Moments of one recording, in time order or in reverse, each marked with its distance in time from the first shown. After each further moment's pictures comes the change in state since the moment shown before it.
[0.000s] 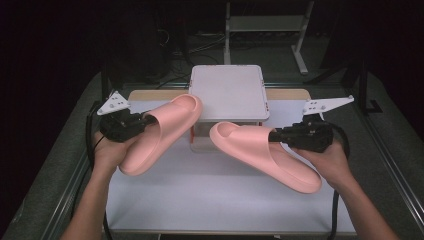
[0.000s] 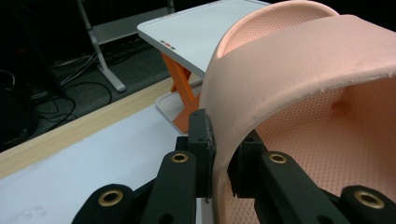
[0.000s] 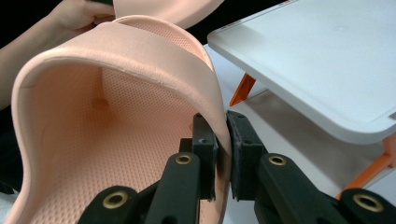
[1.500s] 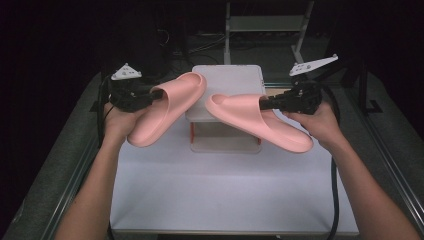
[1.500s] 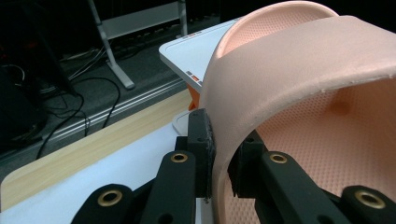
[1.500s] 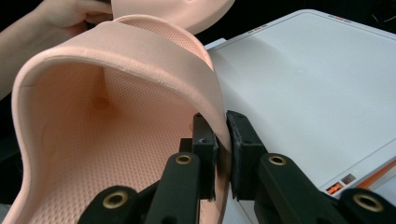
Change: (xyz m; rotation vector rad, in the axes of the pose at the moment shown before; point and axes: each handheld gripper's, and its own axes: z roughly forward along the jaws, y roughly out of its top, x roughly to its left) left arm 0.029 0.049 0.039 0.040 0.029 -0.028; right arm -0.048 0.065 0.019 0.054 -0.006 -0.004
